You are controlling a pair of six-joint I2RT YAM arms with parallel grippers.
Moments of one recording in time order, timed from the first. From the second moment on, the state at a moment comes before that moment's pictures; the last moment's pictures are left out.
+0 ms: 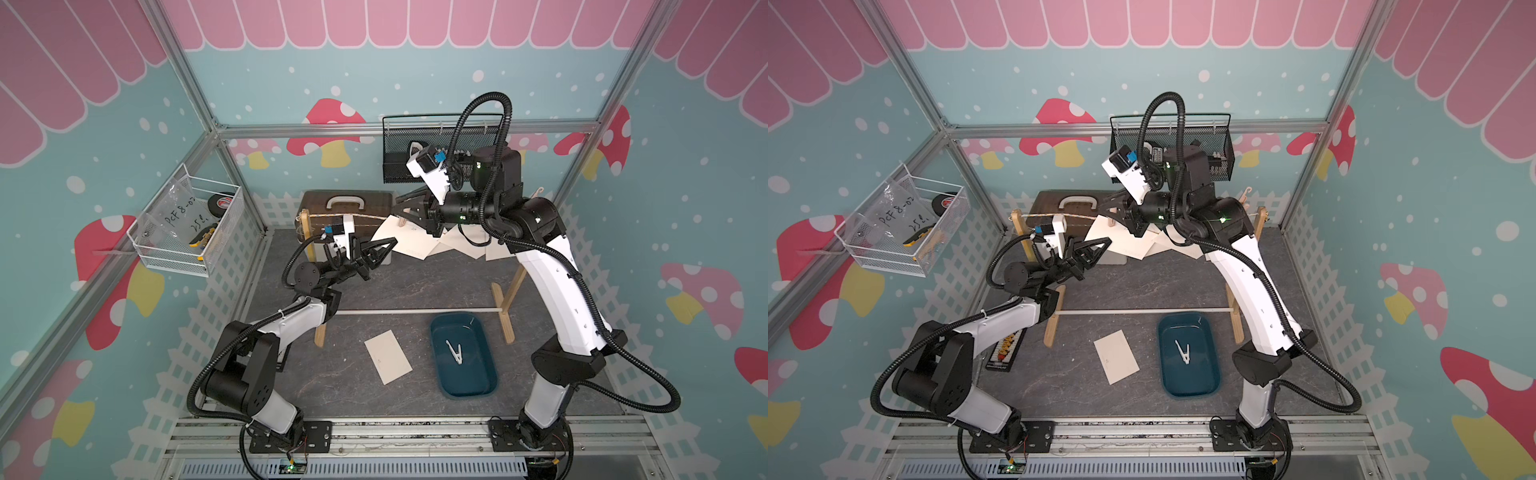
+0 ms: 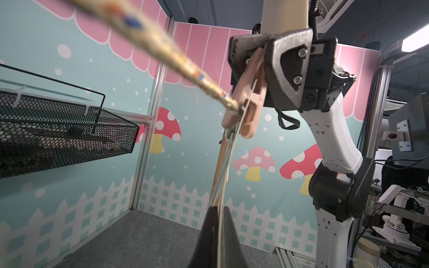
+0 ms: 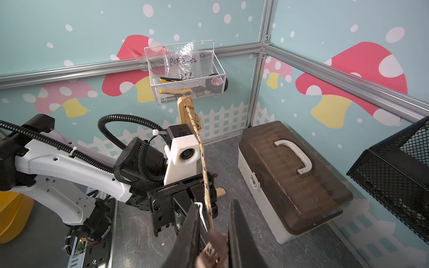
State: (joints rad) left arm -0.34 1.57 0.91 1.39 0.86 -0.81; right arm 0.61 1.81 2.48 -0.95 -0.58 -0.18
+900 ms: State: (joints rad) left arm -0.40 1.15 0.68 0.83 0.74 -0.62; right arm 0.62 1.31 2.03 -0.79 -0.34 0.08
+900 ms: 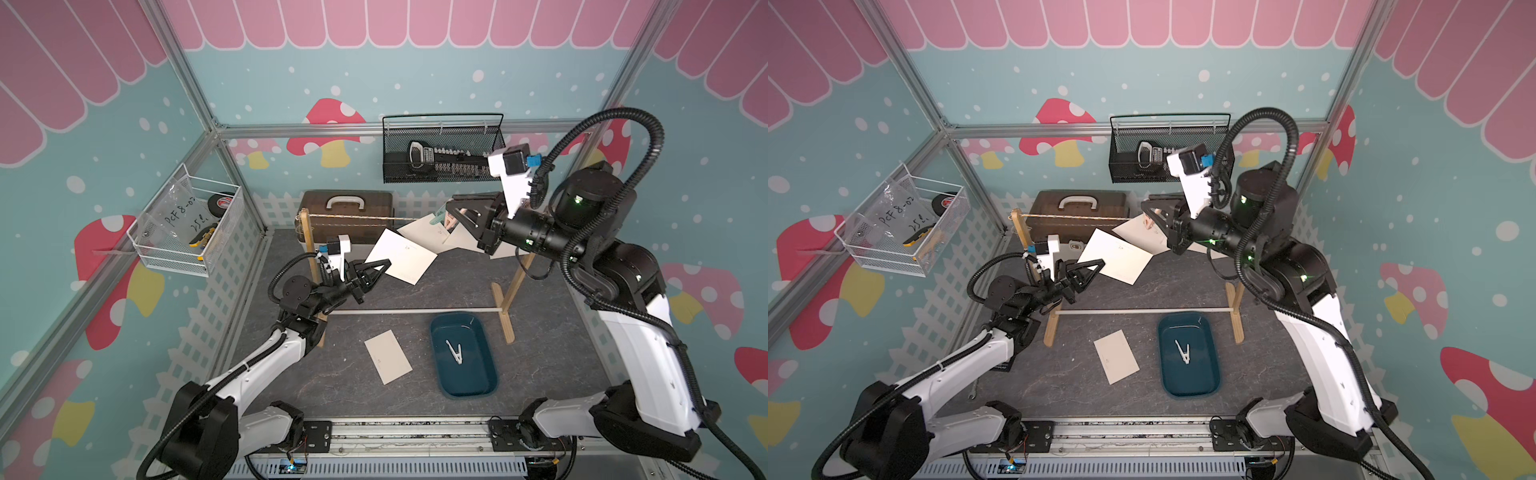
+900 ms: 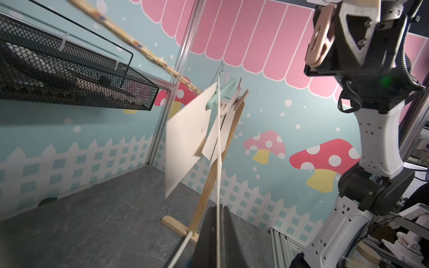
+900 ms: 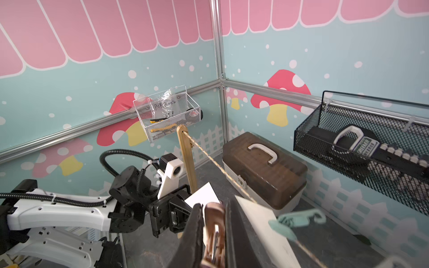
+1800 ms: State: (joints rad) left arm -0.59 1.02 0.52 -0.13 0.56 -0.63; right arm 0.62 0.72 0.61 -0.59 -0.08 0.46
